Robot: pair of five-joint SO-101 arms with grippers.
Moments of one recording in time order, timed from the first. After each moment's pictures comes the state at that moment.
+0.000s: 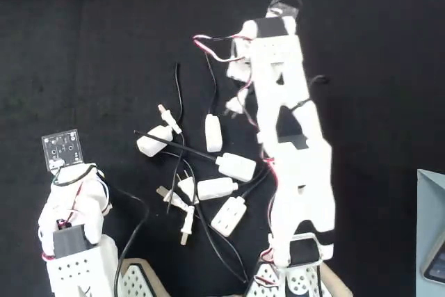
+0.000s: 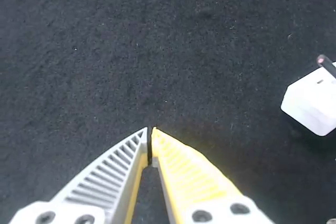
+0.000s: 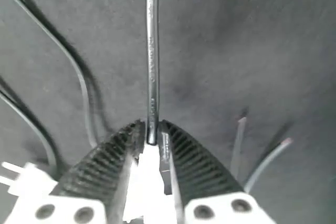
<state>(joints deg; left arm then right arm) -21.7 -103.1 96.3 59.7 -2.6 -8.6 44.4 -49.3 98.9 -27.0</state>
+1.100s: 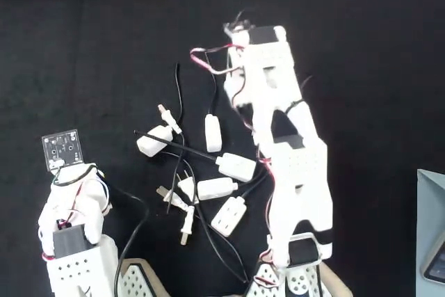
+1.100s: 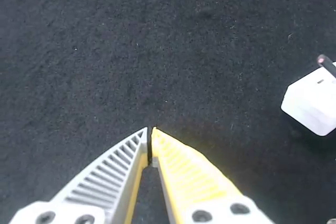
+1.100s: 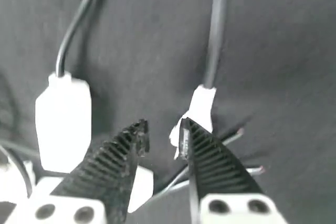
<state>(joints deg) -21.7 -103.1 96.4 59.7 -2.6 -11.7 43.8 -36.1 99.1 5.4</state>
